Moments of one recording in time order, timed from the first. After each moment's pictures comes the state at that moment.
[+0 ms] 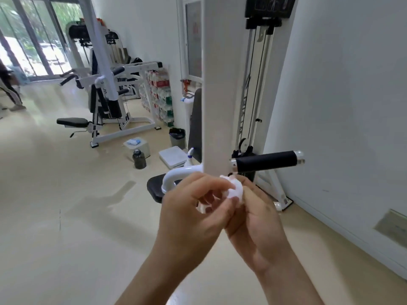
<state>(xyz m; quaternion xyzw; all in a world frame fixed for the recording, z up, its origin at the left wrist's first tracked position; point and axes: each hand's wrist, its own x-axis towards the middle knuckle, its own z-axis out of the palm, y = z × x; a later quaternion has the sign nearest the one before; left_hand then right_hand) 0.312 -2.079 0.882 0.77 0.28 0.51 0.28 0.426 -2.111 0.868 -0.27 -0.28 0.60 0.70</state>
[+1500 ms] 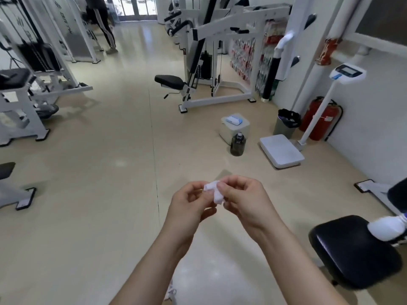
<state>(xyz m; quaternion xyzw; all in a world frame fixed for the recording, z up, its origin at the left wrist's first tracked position) -0.231 -1.426 0.757 0.36 0.53 0.48 0.60 -0.103 -1.408 0.766 -0.52 -0.37 0.62 0.45</state>
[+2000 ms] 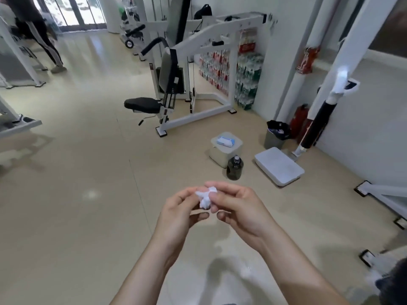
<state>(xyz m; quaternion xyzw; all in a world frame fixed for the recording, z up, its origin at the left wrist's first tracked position) -0.390 -1.061 0.779 0.44 0.45 0.41 0.66 -0.245 -1.077 0.782 -0.49 -0.33 0.64 0.50</state>
